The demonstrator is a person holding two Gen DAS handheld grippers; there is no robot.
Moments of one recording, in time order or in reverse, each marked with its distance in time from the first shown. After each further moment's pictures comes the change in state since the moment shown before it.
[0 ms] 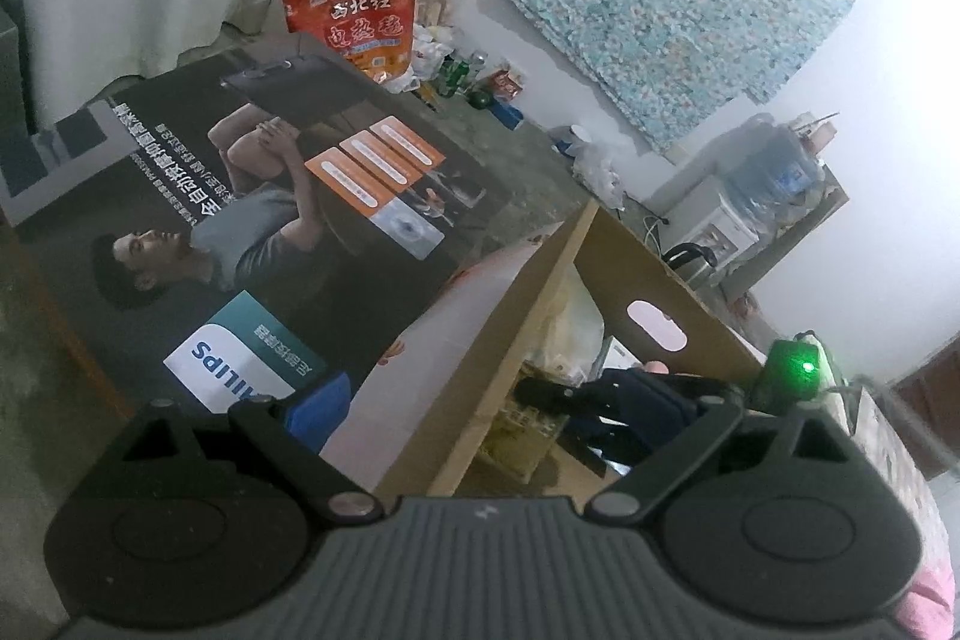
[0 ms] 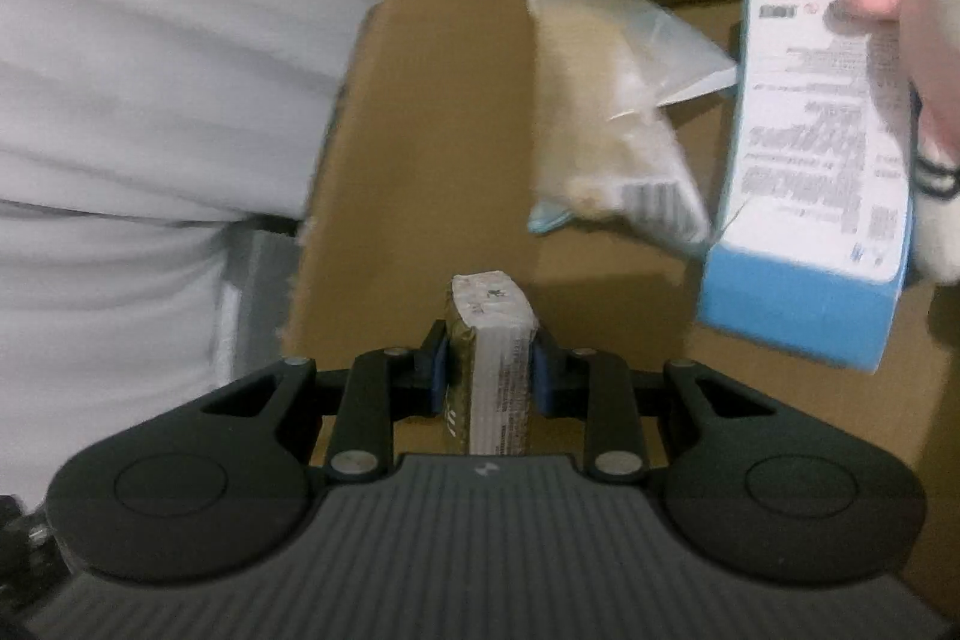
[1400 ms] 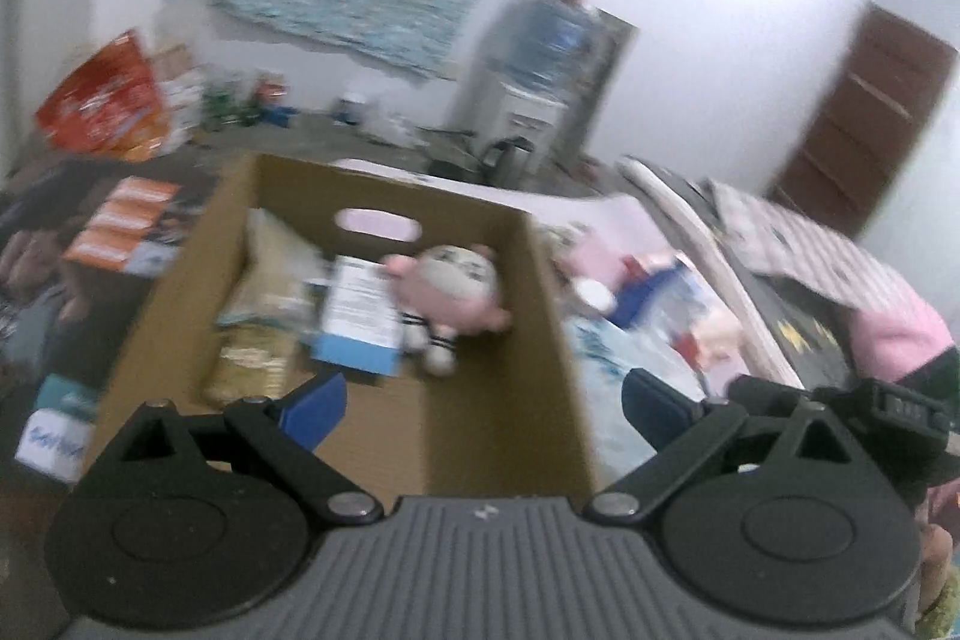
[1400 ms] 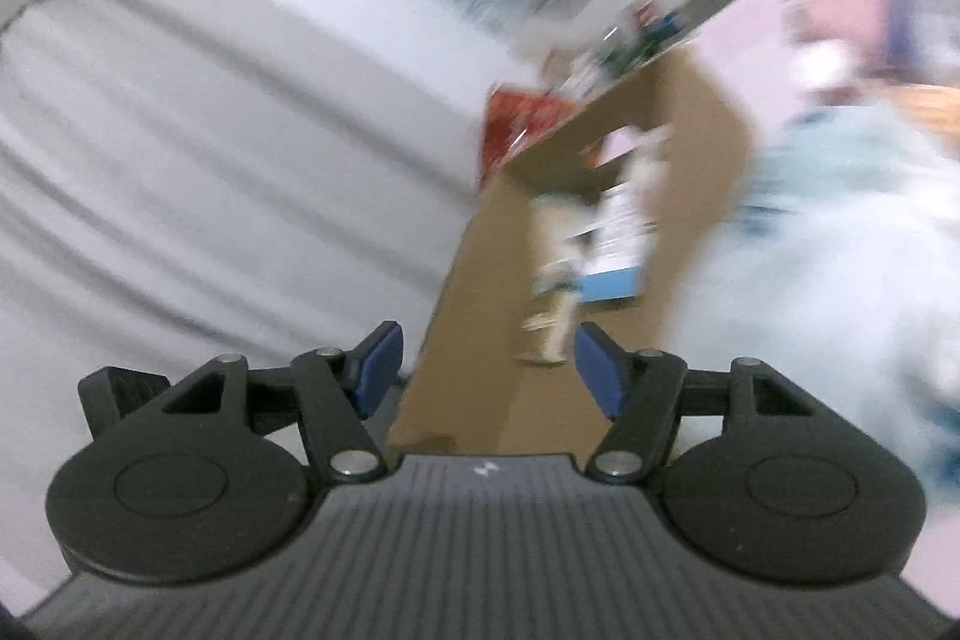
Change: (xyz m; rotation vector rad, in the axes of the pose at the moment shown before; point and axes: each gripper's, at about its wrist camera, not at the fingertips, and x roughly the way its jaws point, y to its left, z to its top) left arm -0.022 -0.164 -0.099 0.537 0.078 -0.243; right arm -0.309 -0.118 -0.208 0.044 -0.551 0.235
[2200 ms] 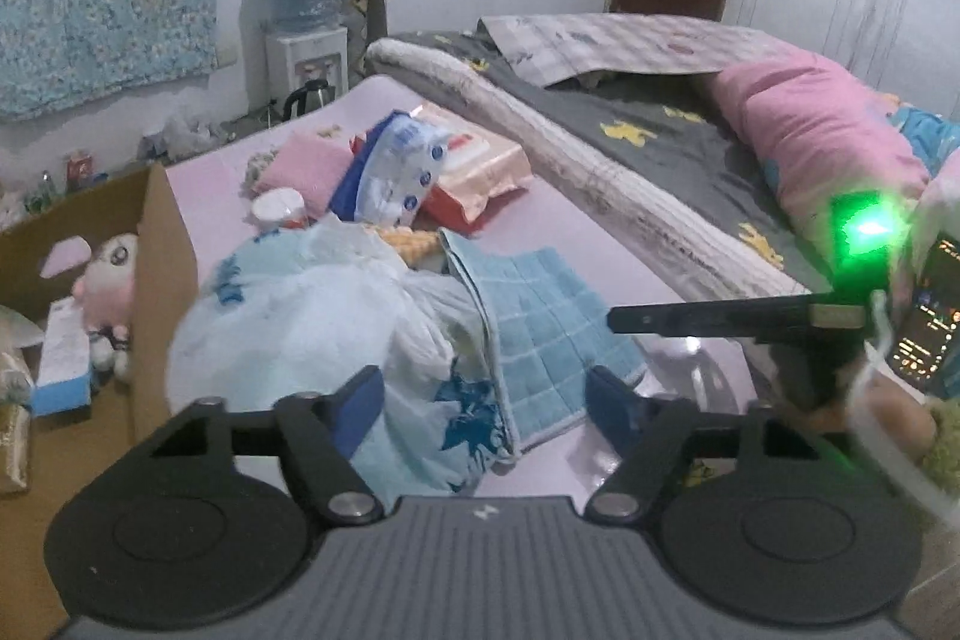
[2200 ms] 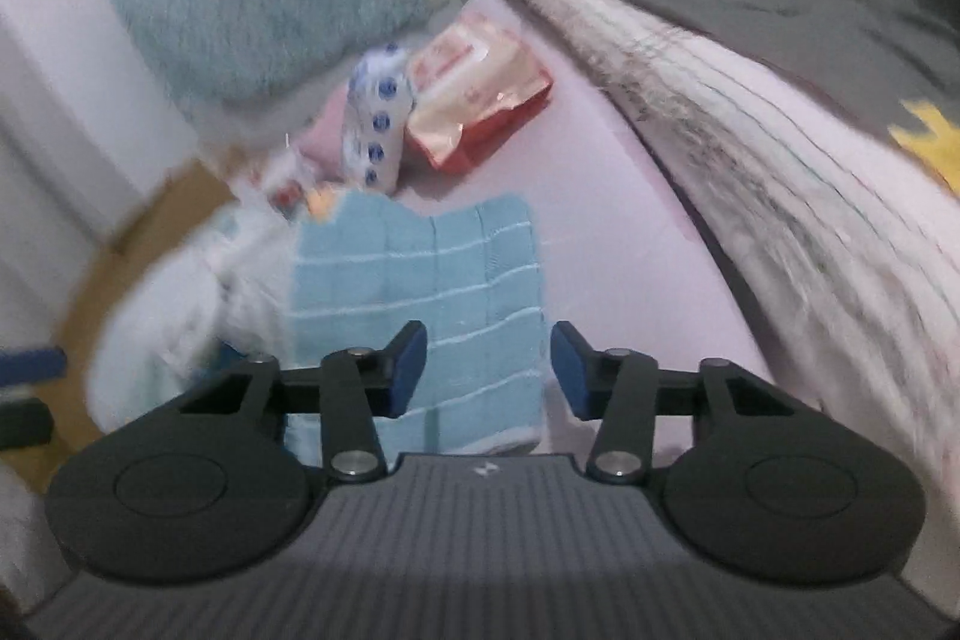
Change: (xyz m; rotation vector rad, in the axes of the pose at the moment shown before) left arm 0.098 -0.213 -0.086 0.440 0.152 -0.121; right arm -0.122 -0.150 -0.007 -0.179 -0.121 -0.665
